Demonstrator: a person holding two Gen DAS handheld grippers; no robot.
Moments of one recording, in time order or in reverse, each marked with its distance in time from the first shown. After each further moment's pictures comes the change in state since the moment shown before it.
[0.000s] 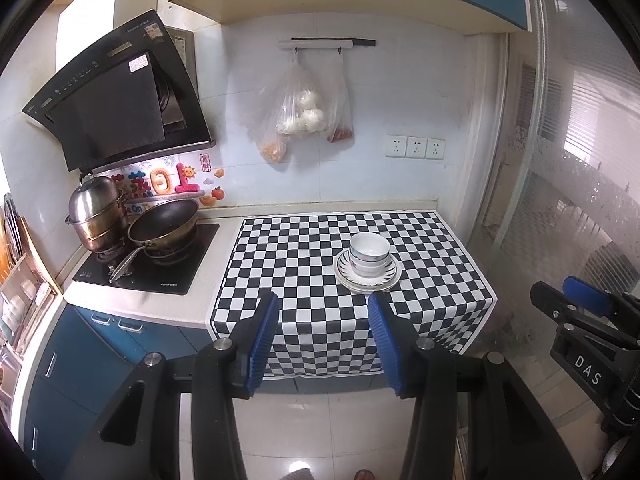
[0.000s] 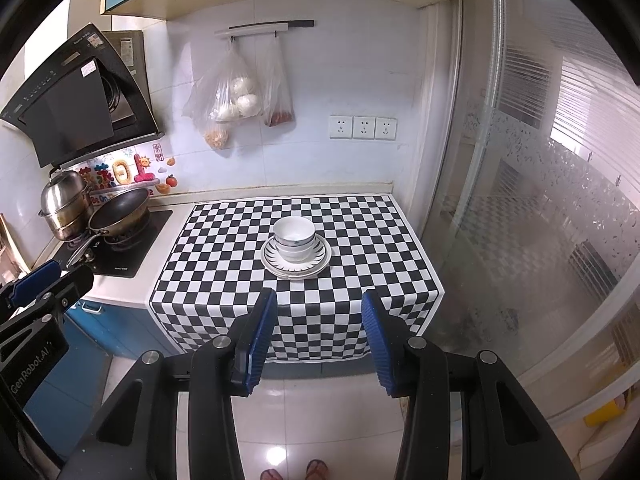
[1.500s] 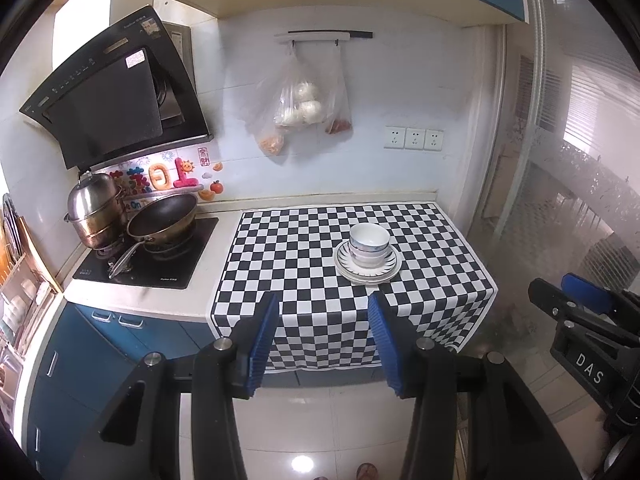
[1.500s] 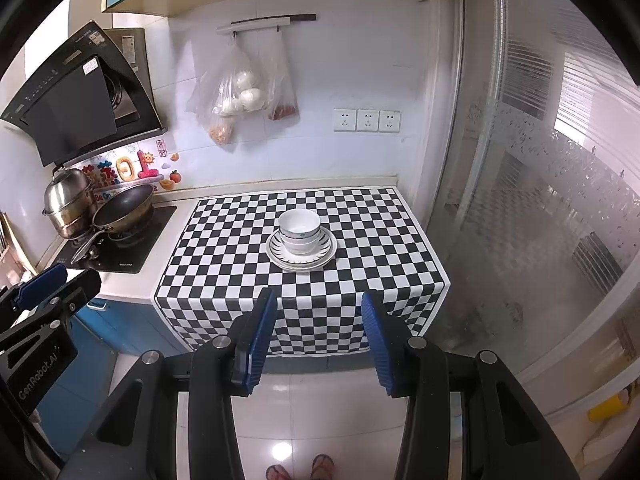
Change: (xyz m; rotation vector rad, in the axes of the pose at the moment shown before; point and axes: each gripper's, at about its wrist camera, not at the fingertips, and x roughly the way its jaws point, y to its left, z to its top) left arm -0.001 -0.004 -0.011 0.005 0.025 0.007; right arm -0.007 0.011 -0.014 0.020 0.022 0.007
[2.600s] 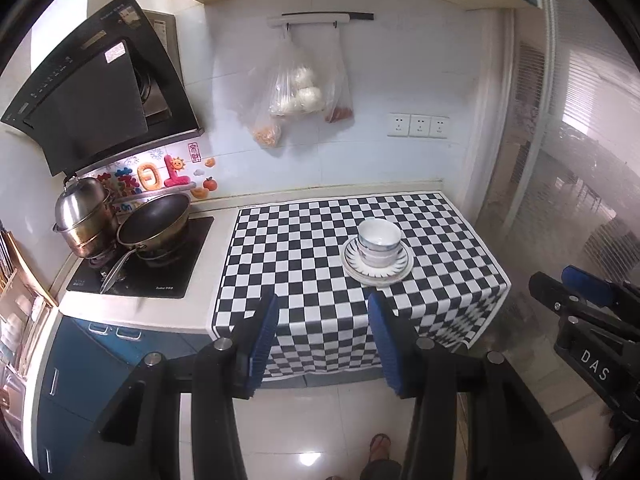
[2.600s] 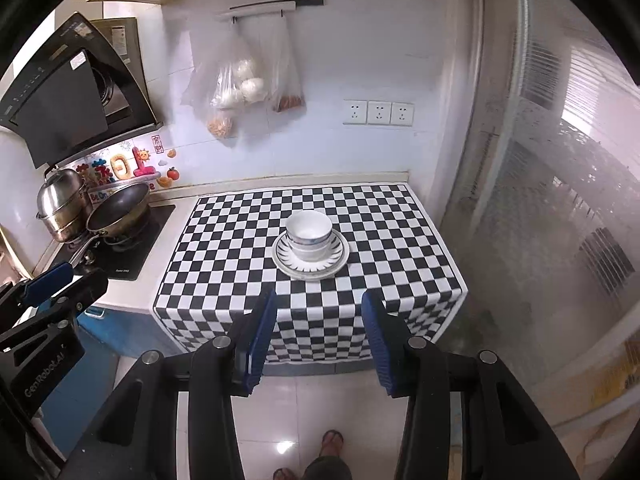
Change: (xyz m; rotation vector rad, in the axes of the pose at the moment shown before) left arm 0.052 0.024 0.025 0.043 0.050 -0.014; right arm 0.049 0.032 0.026 0.006 0.037 0.002
